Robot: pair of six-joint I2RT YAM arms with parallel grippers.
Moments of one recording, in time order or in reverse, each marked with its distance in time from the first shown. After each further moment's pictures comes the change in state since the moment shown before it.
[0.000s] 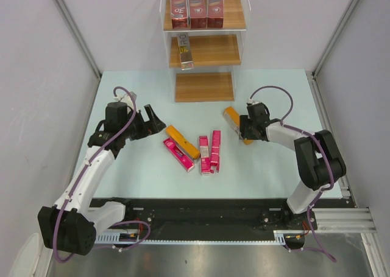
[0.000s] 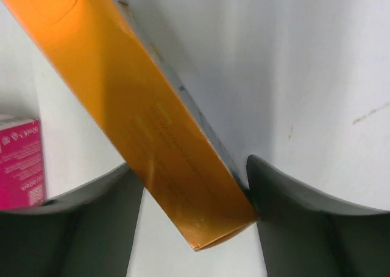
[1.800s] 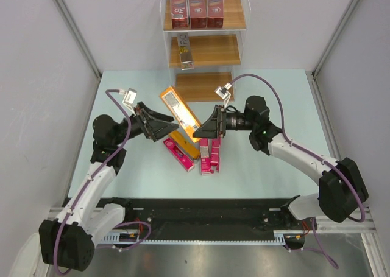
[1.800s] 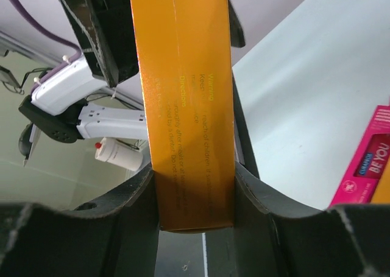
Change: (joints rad) left arm -0.002 -0.142 -0.241 0.923 0.685 -0.348; right arm 0.247 -0.305 0.003 0.627 -1.025 0.516
